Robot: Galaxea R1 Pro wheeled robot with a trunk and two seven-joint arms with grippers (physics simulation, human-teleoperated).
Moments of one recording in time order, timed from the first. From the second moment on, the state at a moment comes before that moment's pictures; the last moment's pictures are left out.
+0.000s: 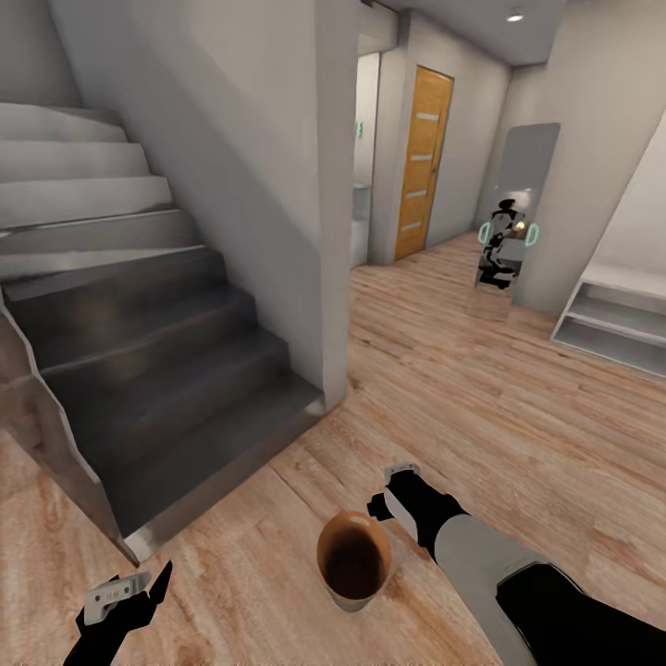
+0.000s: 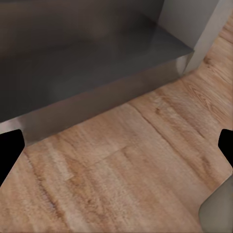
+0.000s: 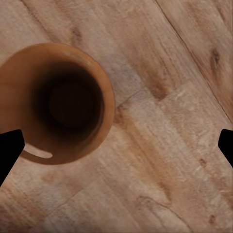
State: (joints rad) left arm 0.03 0.07 0.31 -1.18 0.21 -0.11 -0.26; right arm -0.90 0.16 0.34 -0.25 -0.20 0.57 -0.20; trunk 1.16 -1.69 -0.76
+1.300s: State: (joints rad) left arm 0.03 0.07 0.31 -1.18 0.21 -0.12 -0.26; right arm -0.90 0.17 0.34 -0.25 -0.20 0.57 -0.20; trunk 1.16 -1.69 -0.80
